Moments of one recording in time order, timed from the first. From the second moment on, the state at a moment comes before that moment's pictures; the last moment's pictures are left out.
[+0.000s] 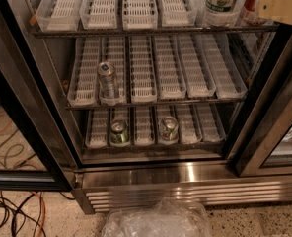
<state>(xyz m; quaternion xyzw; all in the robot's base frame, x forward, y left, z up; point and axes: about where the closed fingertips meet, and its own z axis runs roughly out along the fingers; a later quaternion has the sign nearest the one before) 0.539 -0.254 1.090 -0.14 0.79 0.05 0.59</state>
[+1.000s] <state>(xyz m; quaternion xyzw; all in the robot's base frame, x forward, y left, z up) 0.569 -0.273 1.090 -0.12 0.79 0.04 0.60</state>
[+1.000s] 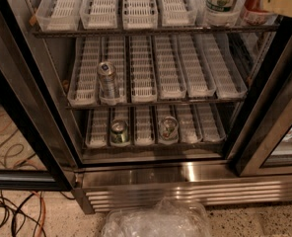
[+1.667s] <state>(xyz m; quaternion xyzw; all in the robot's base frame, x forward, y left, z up) 0.599 -0.270 1.106 -0.11 0.78 0.03 0.61</state>
